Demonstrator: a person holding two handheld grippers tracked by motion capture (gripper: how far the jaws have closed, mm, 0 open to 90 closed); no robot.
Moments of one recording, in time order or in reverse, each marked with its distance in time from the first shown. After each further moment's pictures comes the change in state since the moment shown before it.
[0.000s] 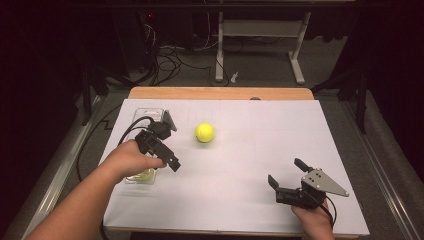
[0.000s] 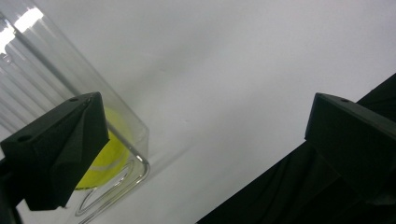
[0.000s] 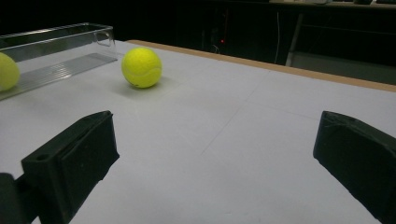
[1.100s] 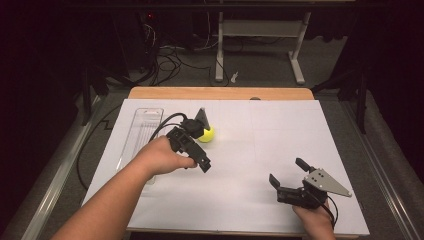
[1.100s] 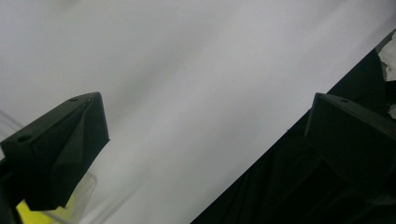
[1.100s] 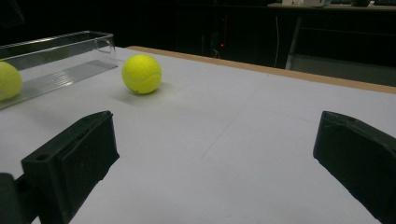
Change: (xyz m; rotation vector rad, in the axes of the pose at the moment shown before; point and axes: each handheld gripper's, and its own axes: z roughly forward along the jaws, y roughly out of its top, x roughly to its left) left arm -0.070 0.046 0.001 0.005 -0.029 0.120; right arm -0.002 0.002 -0.002 -0.018 0.001 0.017
